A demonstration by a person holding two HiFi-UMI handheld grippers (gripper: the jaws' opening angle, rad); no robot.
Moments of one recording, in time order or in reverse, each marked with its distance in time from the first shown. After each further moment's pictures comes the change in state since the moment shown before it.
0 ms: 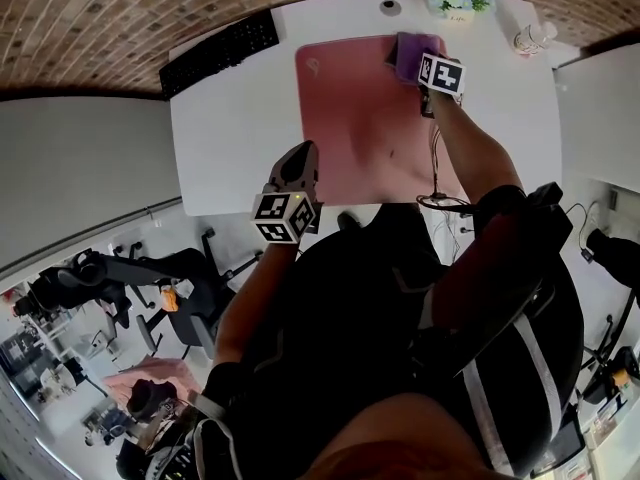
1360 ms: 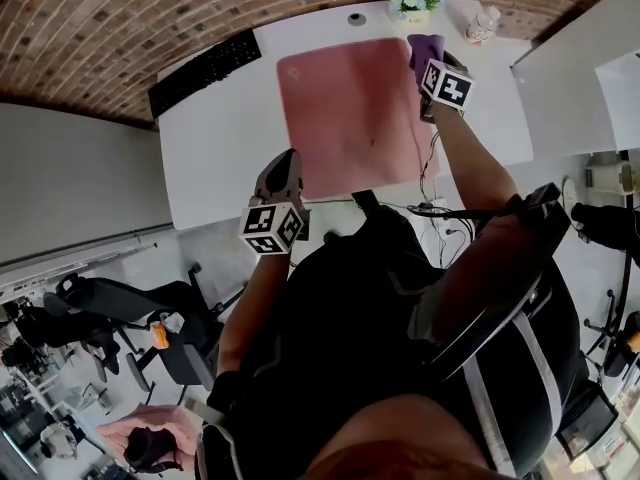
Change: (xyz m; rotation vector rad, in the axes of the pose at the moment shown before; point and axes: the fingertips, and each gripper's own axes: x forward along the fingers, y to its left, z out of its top) left arm -0.079 -0.016 0.009 0.015 -0.168 -0.080; right arm -0.174 -0.012 0.057 -0.010 -0.323 -0.099
